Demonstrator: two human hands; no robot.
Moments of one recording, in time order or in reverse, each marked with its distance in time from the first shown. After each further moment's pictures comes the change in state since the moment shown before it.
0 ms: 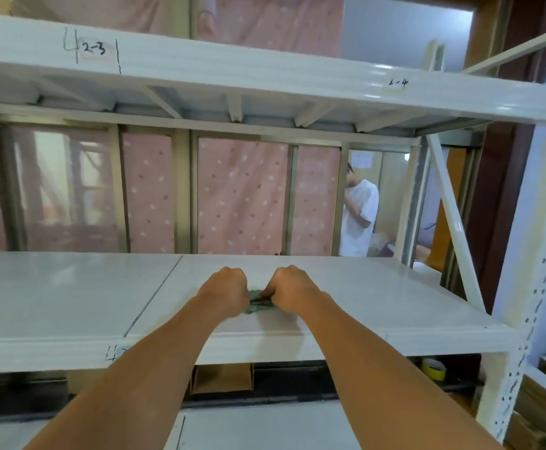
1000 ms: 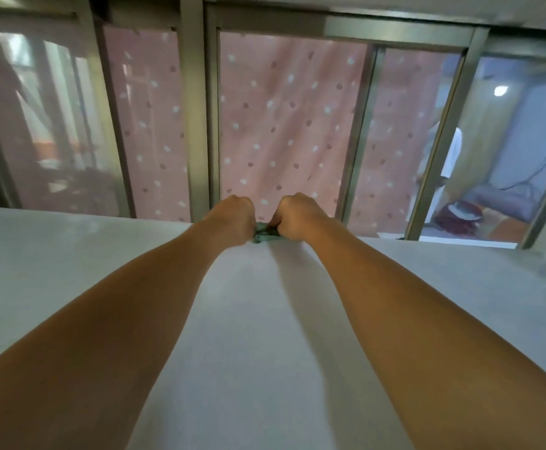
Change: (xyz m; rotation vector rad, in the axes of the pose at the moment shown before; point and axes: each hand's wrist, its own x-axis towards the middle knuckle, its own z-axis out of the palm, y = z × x) left_hand 0.254 -0.097 0.054 -0.074 0.045 -0.015; right_hand 0.277 -0.004 0.051 -0.055 0.013 -0.132
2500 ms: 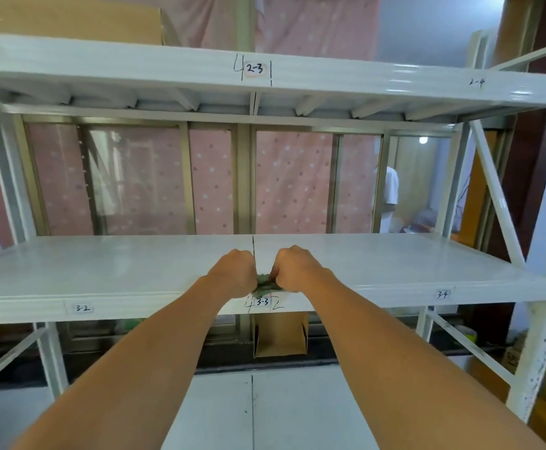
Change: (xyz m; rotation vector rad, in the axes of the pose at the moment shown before) left_hand -0.343 -0.076 -0.146 0.019 -0.084 0.047; right_hand -0.301 -0.253 -0.049 0.008 0.018 0.152
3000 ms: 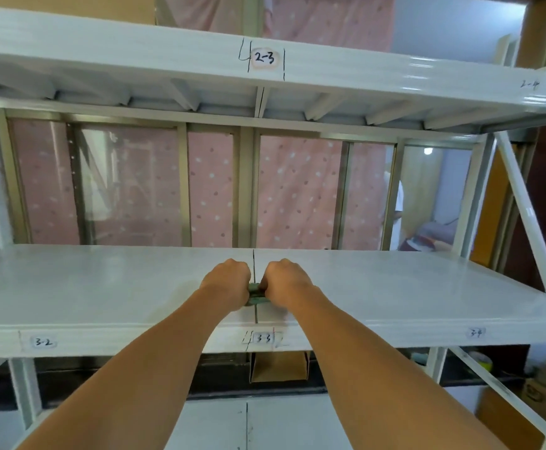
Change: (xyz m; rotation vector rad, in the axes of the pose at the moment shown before) left_hand 0.069 -0.019 0.015 0.188 0.049 -0.005; right_hand 0.072 -0.008 0.022 -0.055 0.025 0.010
